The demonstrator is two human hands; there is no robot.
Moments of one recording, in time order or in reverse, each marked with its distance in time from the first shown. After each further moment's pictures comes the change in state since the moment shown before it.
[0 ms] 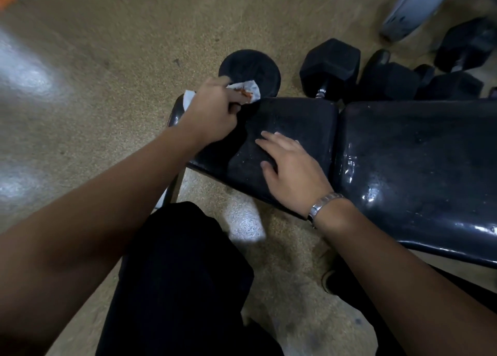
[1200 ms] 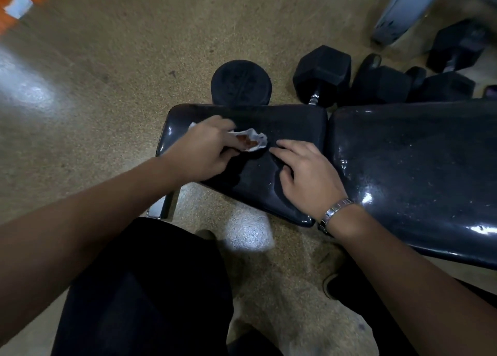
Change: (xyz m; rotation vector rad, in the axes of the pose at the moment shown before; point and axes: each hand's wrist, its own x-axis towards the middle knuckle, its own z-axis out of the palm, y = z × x) left_hand -0.040 0.021 -0.011 -0.029 -0.133 0.261; right_hand -0.010 0.043 -0.006 -0.126 0.199 -0.053
